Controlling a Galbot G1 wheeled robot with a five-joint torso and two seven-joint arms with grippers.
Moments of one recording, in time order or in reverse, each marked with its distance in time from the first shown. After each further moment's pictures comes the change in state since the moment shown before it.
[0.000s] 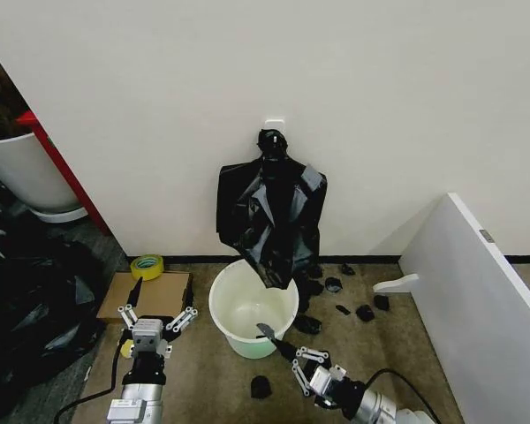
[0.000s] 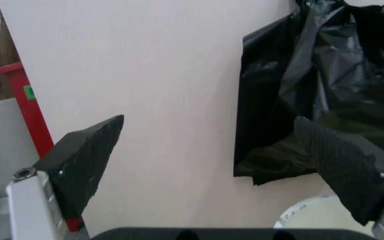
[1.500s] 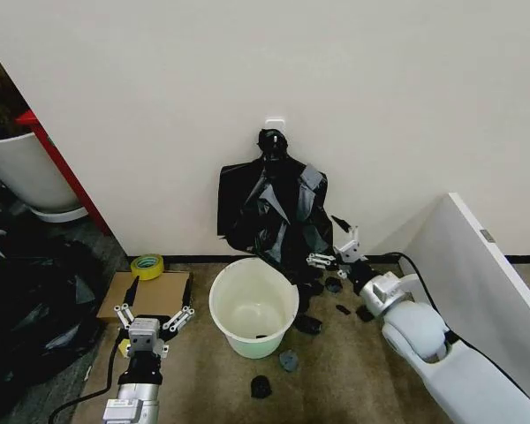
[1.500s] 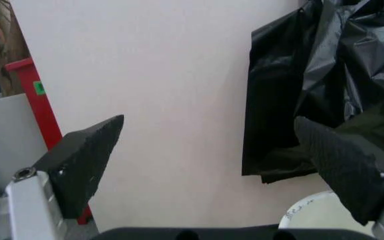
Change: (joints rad) left arm 0.019 -0.027 -0.013 -0.006 0.011 0.001 0.001; right arm 0.548 -0.199 -0.159 -0.026 0.404 -0.518 0.307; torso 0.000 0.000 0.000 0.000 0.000
